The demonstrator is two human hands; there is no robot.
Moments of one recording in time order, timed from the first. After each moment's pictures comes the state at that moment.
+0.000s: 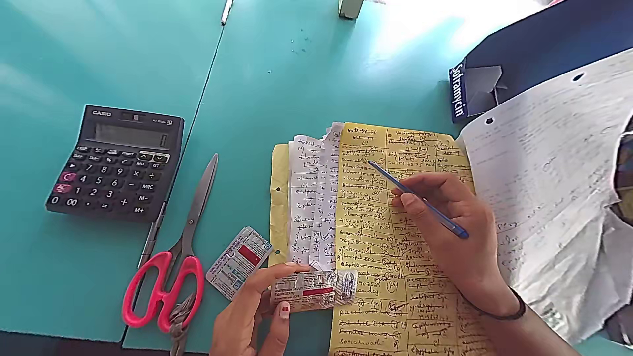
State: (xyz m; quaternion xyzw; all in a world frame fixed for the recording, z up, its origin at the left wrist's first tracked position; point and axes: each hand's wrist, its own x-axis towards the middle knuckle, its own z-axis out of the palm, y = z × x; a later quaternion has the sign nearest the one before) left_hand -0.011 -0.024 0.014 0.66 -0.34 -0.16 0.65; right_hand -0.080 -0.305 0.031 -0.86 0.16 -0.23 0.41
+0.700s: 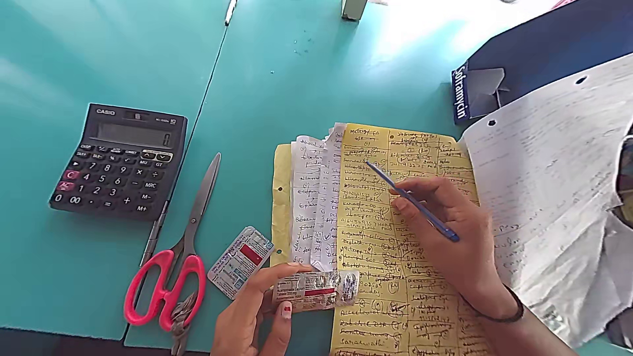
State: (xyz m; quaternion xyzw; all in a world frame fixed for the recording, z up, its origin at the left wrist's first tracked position) left_hand -0.011 -0.024 0.013 0.66 -0.34 -0.16 0.65; right_hand -0.081 -0.306 0.027 -0.90 0.14 -0.23 0.36
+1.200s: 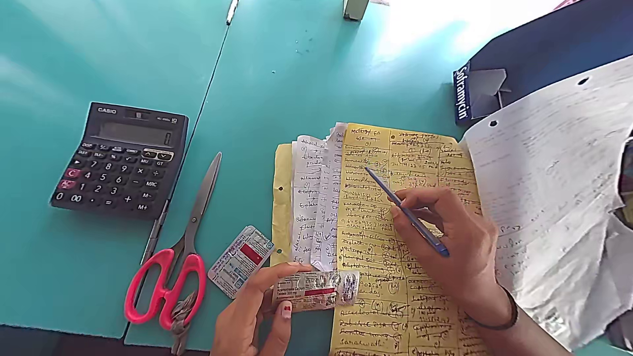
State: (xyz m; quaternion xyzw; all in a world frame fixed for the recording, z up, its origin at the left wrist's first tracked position) left_hand -0.011 -0.024 0.013 0.67 -0.34 -0.15 0.65; right_hand -0.085 -0.297 0.026 -0.92 0.09 -0.26 0.27
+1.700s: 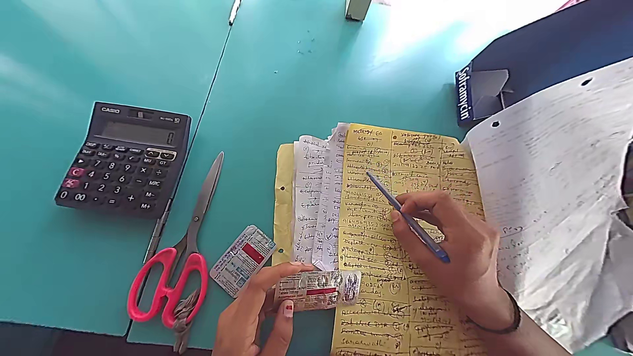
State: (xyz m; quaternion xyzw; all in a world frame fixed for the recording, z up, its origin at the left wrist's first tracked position) left_hand -0.011 -0.025 0.013 0.66 -0.34 -0.15 0.65; right_hand -0.087 -0.294 0.026 -0.93 0.09 -0.25 0.26
